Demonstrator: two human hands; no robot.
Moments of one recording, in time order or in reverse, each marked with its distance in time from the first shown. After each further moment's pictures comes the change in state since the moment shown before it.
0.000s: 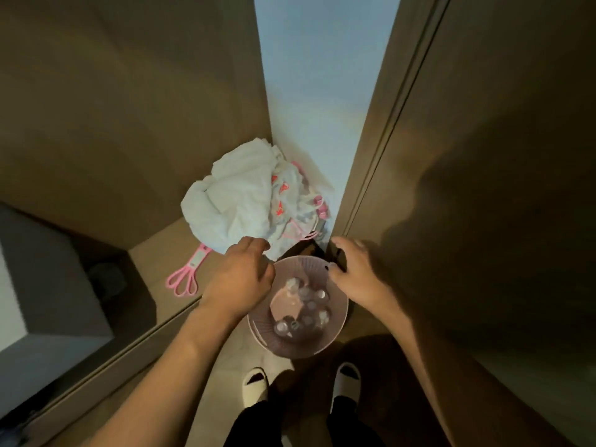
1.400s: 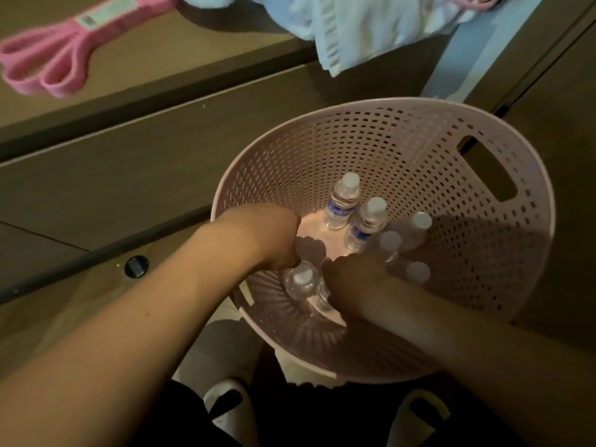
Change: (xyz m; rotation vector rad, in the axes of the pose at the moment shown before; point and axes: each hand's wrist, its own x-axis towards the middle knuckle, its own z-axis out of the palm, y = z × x) left_hand 0.081 -0.264 0.511 0.307 -0.547 -0.191; right_hand 0.195 0.300 0.554 -0.922 -0.558 -0.382
